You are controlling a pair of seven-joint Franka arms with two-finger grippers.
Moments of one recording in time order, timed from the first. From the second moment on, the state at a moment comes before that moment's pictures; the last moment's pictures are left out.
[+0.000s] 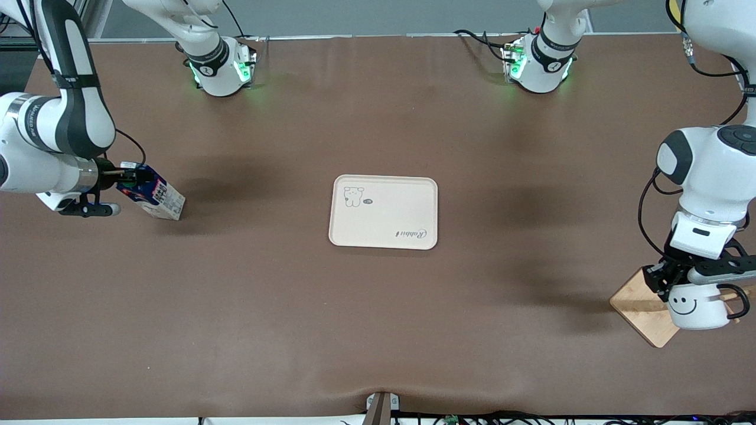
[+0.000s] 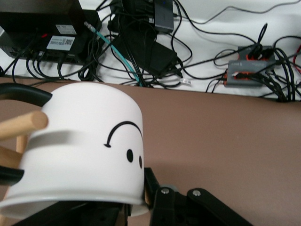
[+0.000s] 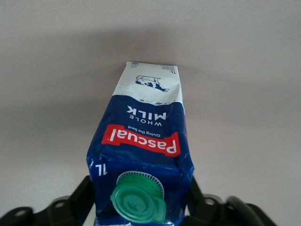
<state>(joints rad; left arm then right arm) 0.14 0.31 -0.08 -1.91 0.23 2.80 -0.22 -0.10 0.13 -0.10 -2.11 -0.02 1.86 -0.15</state>
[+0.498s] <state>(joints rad) 0.10 0.21 -0.19 -1.90 0.23 2.47 -0.39 -0.10 0.12 -0.10 -1.96 -0.02 1.74 -0.15</state>
